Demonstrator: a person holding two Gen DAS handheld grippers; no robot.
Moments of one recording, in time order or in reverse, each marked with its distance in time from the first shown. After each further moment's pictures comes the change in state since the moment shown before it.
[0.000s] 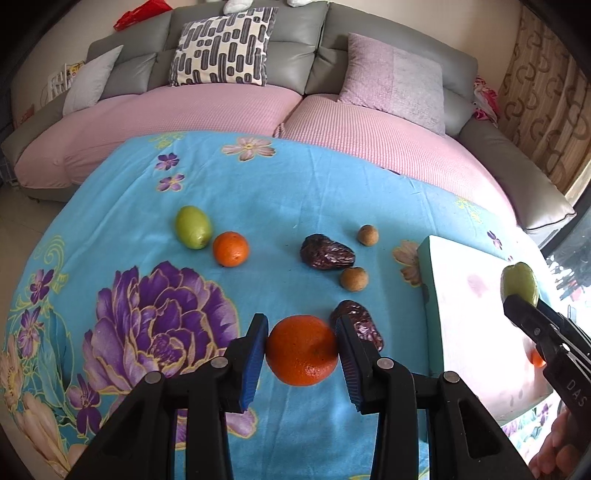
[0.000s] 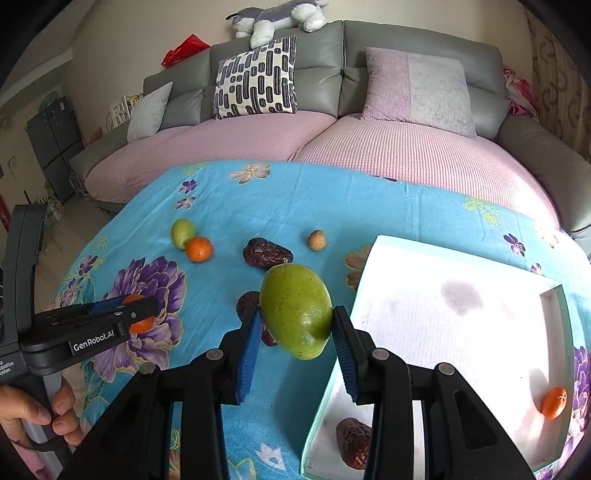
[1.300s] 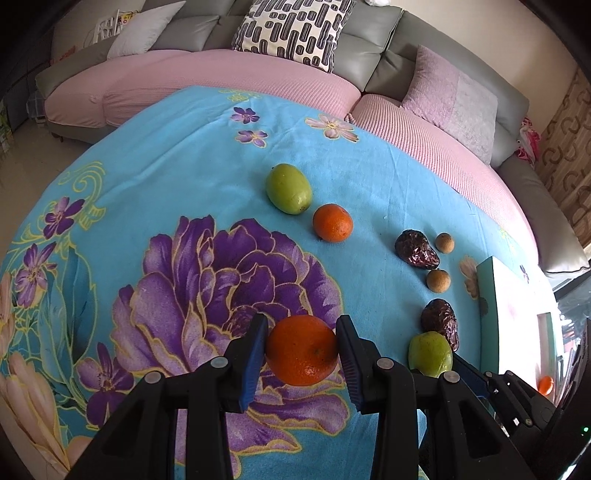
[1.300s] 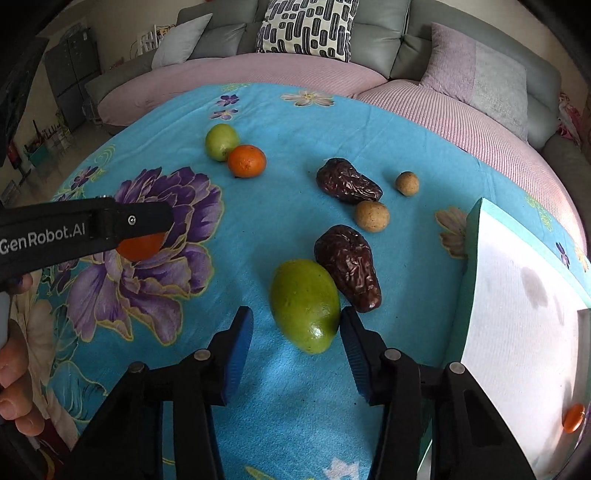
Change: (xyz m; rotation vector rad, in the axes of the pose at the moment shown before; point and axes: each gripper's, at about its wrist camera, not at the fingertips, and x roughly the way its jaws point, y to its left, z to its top) left arm 0.015 0.094 -0.026 -0.218 0.031 0.021; right arm 0.081 0.081 -0.039 -0.211 0.208 -0.006
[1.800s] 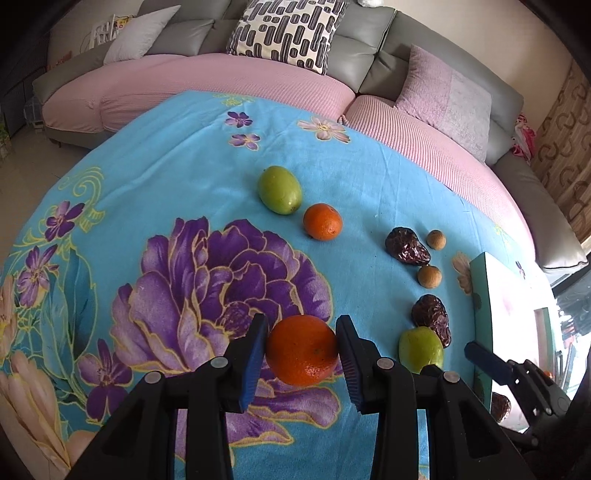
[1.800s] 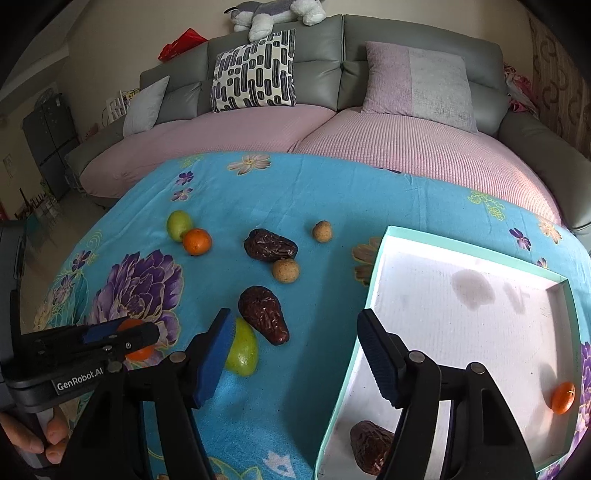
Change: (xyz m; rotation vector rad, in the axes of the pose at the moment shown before) left arm -0.006 -0.004 0.001 0.008 -0.014 -0.002; right arm -0.053 -0.055 0.006 0.160 -0.144 0.010
